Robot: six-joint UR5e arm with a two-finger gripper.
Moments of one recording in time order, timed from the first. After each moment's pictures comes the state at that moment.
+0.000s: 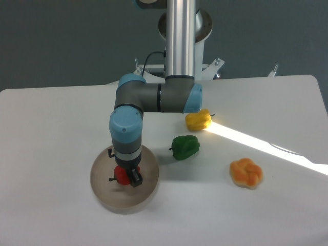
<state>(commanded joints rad) 2.10 -2.21 -1.39 -1.04 1.45 1.04</state>
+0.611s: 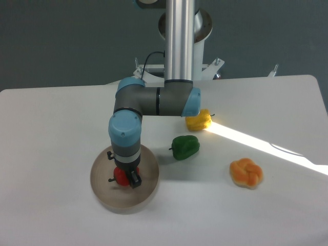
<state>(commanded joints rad) 2.10 -2.23 -1.39 -1.04 1.45 1.05</state>
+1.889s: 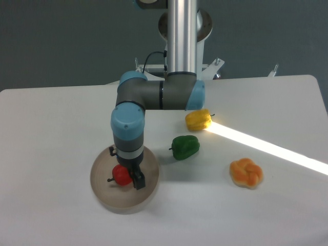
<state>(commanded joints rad) 2.16 -2.15 -1.38 -1.10 1.47 1.13</state>
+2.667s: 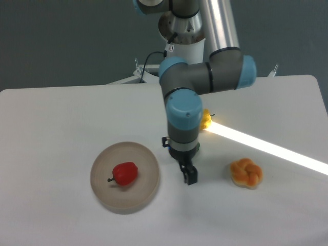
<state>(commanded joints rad) 2.35 -2.11 -1.33 -1.18 1.56 1.45</state>
